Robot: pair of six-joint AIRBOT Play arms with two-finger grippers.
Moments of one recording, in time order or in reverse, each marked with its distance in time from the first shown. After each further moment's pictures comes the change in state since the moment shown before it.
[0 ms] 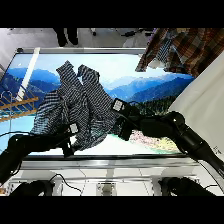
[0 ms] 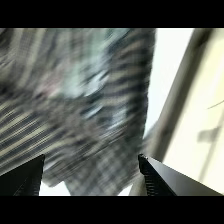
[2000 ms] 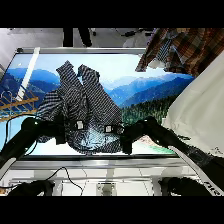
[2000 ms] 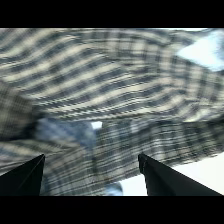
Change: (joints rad) left arm 0.065 -0.272 0.136 0.504 -0.017 0.061; right arm -0.003 -0.285 -0.111 -0.001 -0.211 -0.254
